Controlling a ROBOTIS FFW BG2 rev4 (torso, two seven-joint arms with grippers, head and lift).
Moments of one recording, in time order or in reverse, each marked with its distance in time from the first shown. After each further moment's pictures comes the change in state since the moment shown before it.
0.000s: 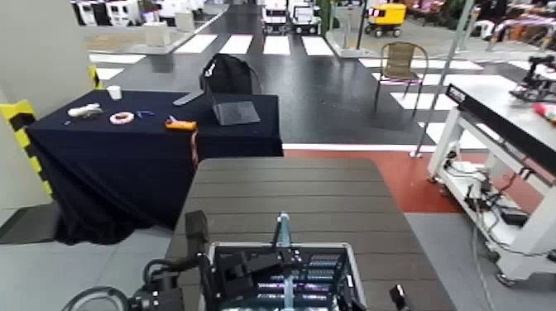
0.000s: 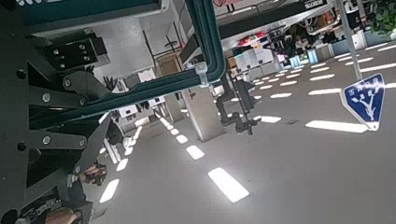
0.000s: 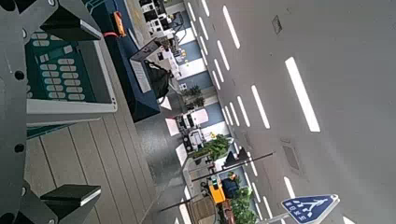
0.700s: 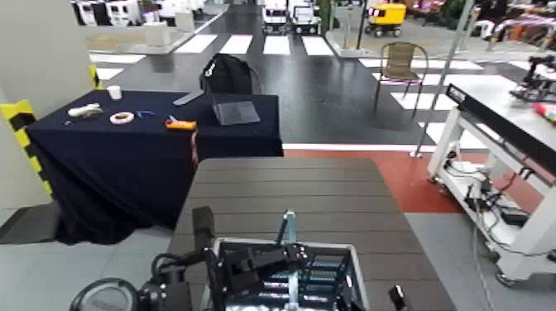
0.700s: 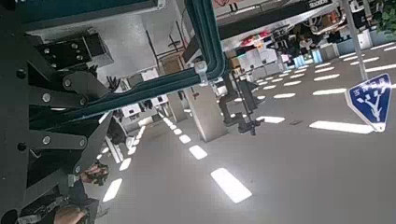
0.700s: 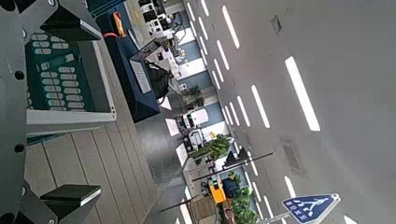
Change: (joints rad) left arm -0.044 -0.002 -0.035 0.040 0.003 -0.006 0.002; right arm -0.001 0.003 0.004 0.004 -0.005 -0.006 0.000
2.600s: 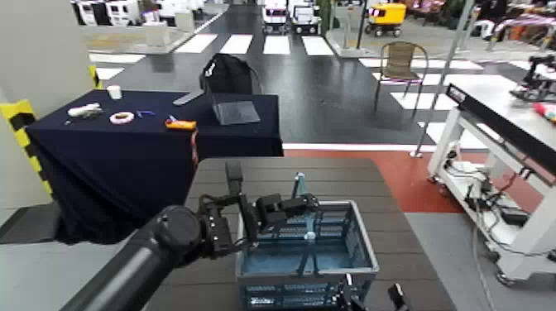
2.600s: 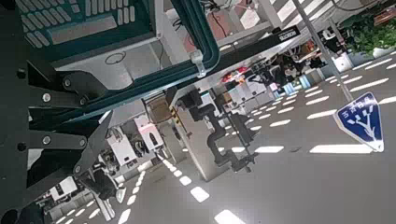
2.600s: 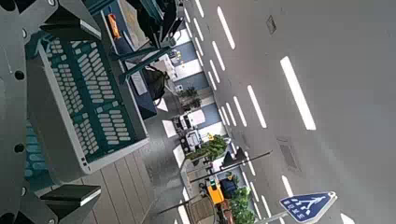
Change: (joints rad) left arm -0.490 -0.071 -0.311 0.598 -0.089 -0.284 -0.059; right arm -0.015 -0.008 0.015 0.017 -0.020 -0.030 -0.001
